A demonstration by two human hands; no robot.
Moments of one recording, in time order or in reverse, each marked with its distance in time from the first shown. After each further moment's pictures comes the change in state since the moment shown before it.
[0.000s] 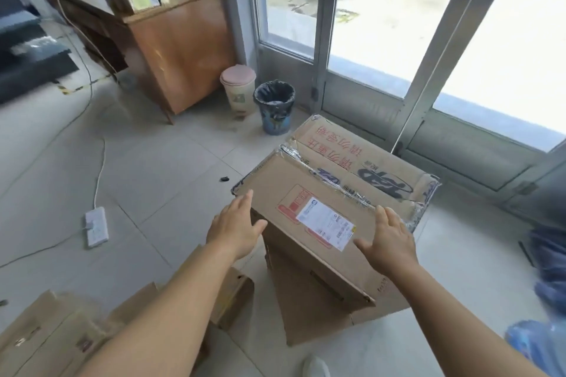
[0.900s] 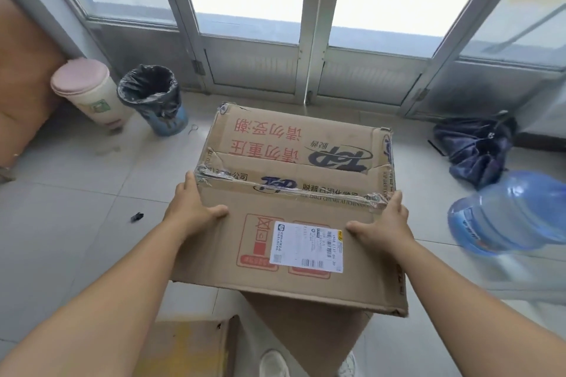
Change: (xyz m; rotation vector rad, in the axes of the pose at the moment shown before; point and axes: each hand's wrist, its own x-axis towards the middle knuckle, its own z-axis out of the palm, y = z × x) left_hand 0.267 0.012 0.039 -0.050 -0.242 0.158; right_hand 0.088 0.031 0.057 0.571 0.045 0.740
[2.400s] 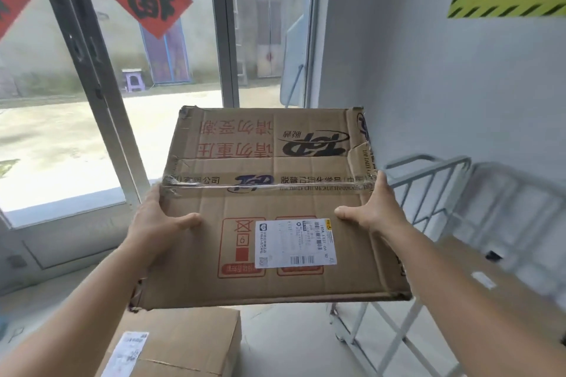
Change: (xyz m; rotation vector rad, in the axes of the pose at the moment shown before) left_hand -0.345 0.283 -0.012 -0.380 0.036 0.799; right_hand -0.313 0.241 -0.344 0.353 0.718 -0.043
